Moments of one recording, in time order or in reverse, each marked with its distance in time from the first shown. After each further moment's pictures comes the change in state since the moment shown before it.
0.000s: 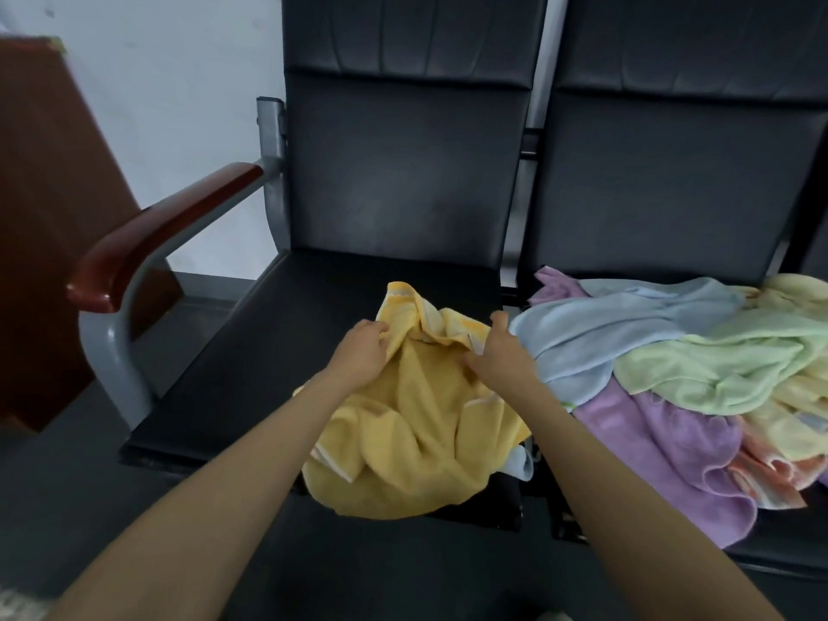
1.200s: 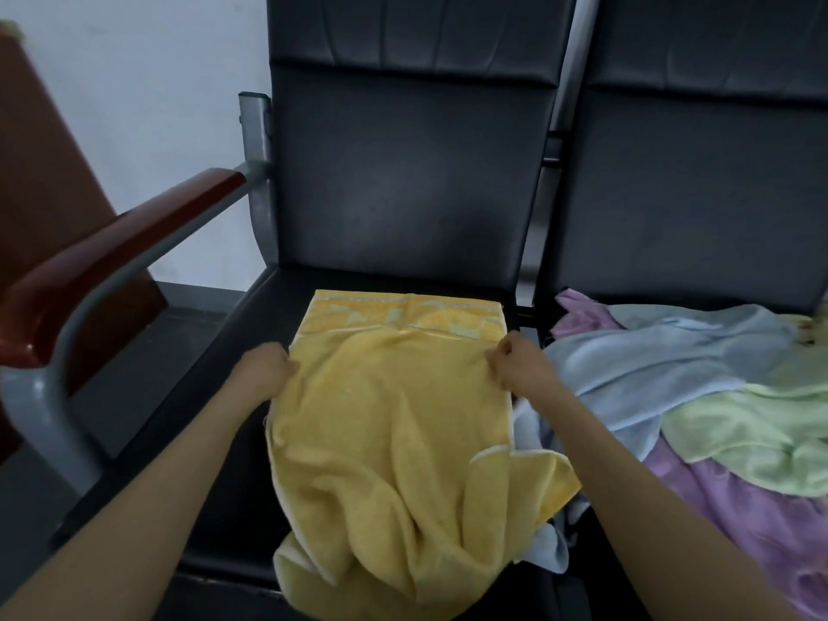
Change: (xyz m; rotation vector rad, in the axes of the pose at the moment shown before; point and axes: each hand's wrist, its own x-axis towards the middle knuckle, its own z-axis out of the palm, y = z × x) left_hand 0.071 -0.095 -0.055 0.064 -0.027 -0.447; right_hand 0.102 0.009 0.008 0.199 -0.099 0.106
